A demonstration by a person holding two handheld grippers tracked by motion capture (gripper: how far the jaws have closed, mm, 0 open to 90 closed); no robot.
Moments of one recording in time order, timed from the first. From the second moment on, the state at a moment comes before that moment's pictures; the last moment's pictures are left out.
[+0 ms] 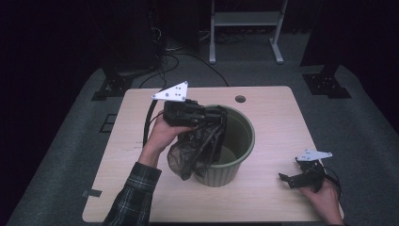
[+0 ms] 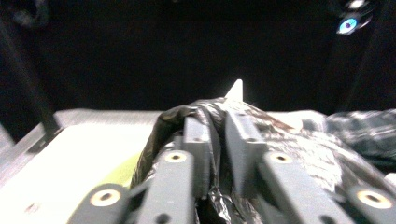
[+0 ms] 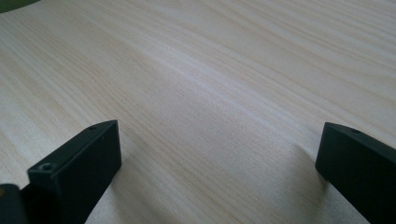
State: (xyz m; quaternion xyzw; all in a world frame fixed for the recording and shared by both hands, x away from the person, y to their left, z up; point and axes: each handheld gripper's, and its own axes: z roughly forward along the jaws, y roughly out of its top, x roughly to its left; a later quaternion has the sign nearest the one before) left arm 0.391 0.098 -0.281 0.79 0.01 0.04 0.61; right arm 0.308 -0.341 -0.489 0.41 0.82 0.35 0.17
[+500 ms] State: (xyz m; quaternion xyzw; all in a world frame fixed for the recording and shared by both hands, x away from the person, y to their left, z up) left arm 0.386 0.122 -0.292 0.78 0.06 0.07 0.62; right arm 0.308 -0.341 -0.489 0.41 0.82 0.35 0.17
